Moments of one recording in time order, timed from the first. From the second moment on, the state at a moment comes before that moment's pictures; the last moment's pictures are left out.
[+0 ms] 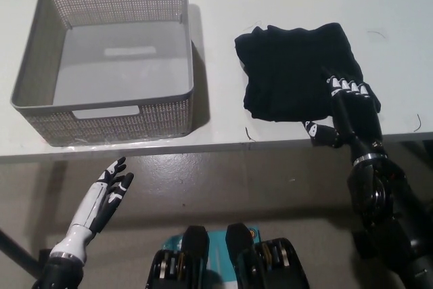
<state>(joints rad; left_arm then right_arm) -0.21 0.25 -0.06 0.37 0.27 -0.22 0.01 -0.60 -0.19 0.26 0.60 -0.77 0.04 -0.27</state>
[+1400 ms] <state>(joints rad) -0.21 0.24 -0.06 0.37 0.27 -0.22 -0.01 -0.77 -0.10 0.21 1.01 -0.63 -0.37 -0.67</state>
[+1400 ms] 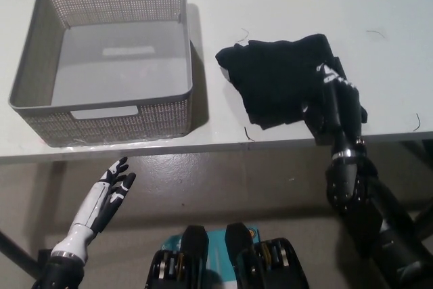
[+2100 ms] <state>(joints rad) -0.21 0.25 -0.07 0.36 0.28 -0.22 -0.01 -1.10 -0.09 0.23 0.90 -0.61 -0.35 -0.62</state>
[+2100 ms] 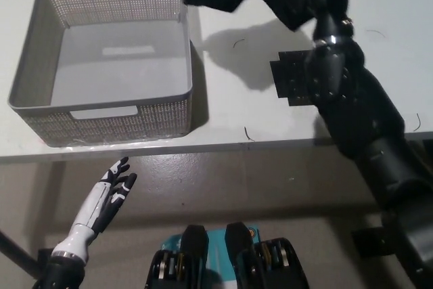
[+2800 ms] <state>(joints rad) -0.23 0.21 -0.15 0.34 0.35 -0.20 -0.01 -1.33 0.19 0.36 1.22 -0.61 -0.36 -0.56</state>
